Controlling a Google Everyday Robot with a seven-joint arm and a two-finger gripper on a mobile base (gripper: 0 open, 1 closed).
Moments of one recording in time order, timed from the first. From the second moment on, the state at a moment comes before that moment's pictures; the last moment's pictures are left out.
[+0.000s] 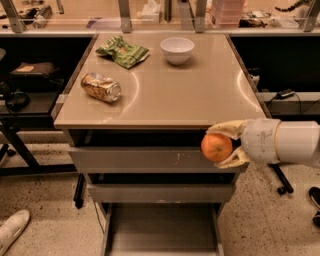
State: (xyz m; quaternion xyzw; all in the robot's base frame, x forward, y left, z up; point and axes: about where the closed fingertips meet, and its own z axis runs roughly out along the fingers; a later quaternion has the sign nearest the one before) arm 0.496 -0.156 0.815 -0.76 0.41 -0.08 0.50
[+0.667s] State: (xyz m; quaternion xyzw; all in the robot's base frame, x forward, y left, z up) arm 0.539 -0.140 0.923 -0.77 0.37 -0.11 0.51
